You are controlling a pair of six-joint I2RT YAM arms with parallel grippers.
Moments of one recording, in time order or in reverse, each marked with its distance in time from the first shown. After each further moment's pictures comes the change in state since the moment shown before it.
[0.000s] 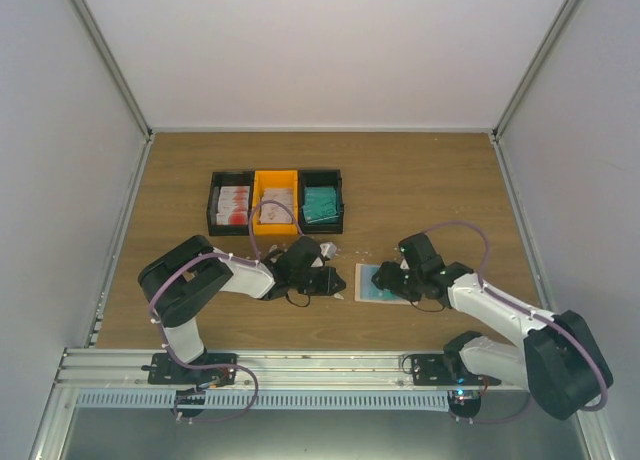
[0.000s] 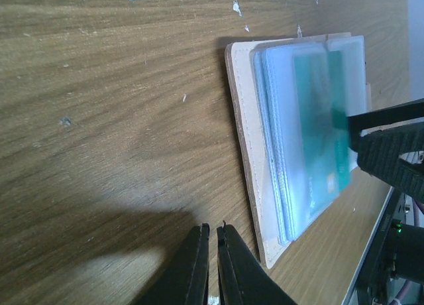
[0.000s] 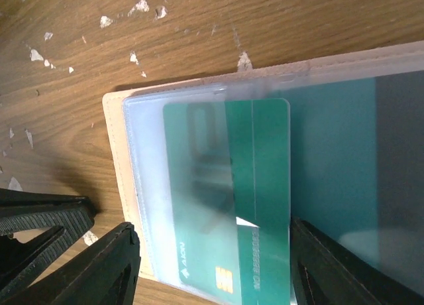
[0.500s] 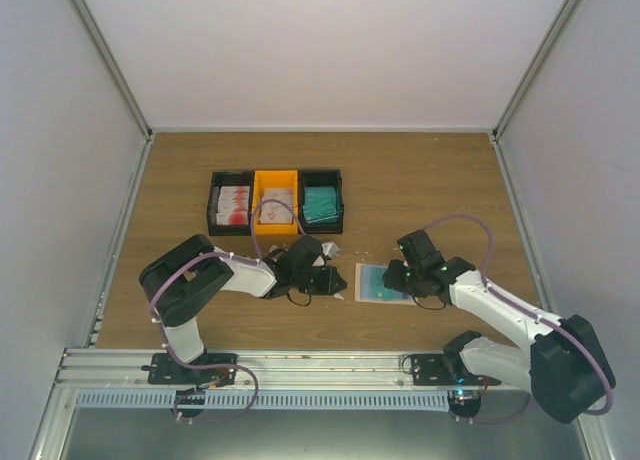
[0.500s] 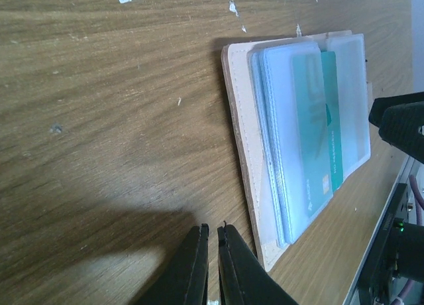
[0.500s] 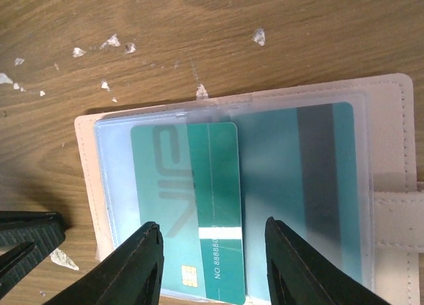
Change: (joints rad) left arm 0.000 0.004 0.018 -0.025 0.003 0.014; right arm 0.023 -0.032 0.076 -0.154 0.163 -0.031
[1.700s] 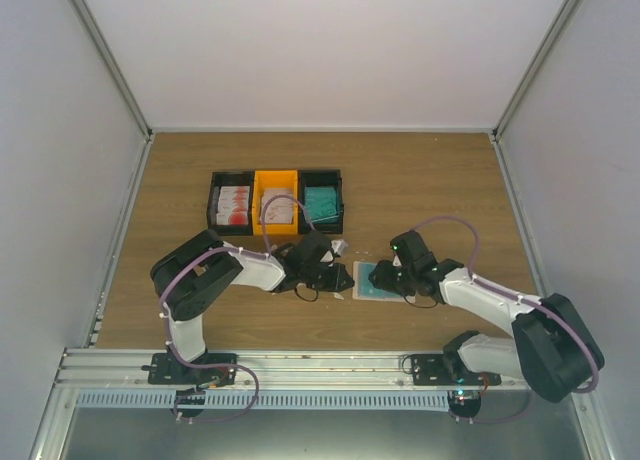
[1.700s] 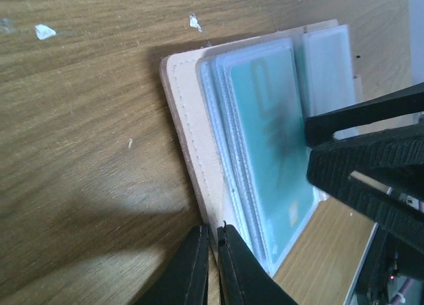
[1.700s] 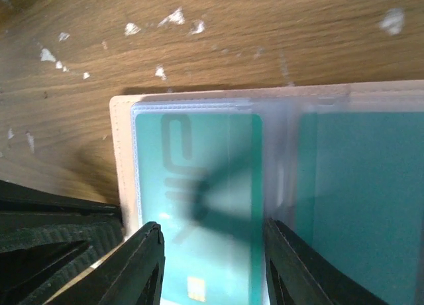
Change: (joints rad) left arm -0.003 0.075 0.102 -0.045 0.045 0.043; right arm 0.011 0.132 -0.051 0.249 -0.153 -0.022
